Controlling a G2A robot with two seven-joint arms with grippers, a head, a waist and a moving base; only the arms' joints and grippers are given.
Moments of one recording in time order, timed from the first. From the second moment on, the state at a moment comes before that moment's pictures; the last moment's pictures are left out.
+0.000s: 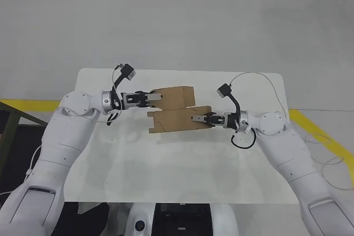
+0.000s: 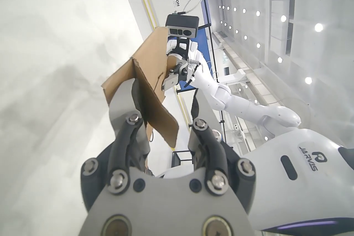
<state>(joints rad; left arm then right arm) 0.88 -1.04 -1.18 -1.18 -0.41 -0.41 -1.21 -0.84 -1.19 0.93 -1.10 0.32 -0.58 1.08</state>
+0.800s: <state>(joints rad) 0.87 -1.04 -1.16 -1.17 -0.34 -0.41 -1.15 -0.85 -1.19 0.94 -1.14 0.30 -0.57 1.08</state>
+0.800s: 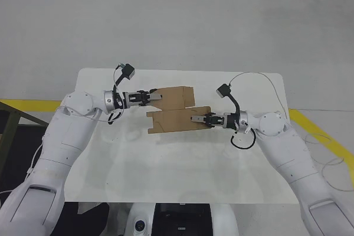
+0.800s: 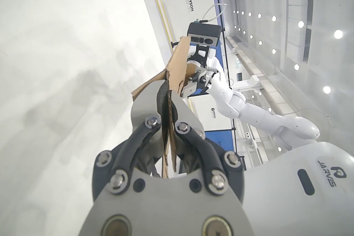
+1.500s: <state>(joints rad) 0.90 -1.03 -1.18 -1.23 -0.43 -0.42 -1.23 -0.95 -1.16 1.08 -1.25 0.32 -0.59 0.90</state>
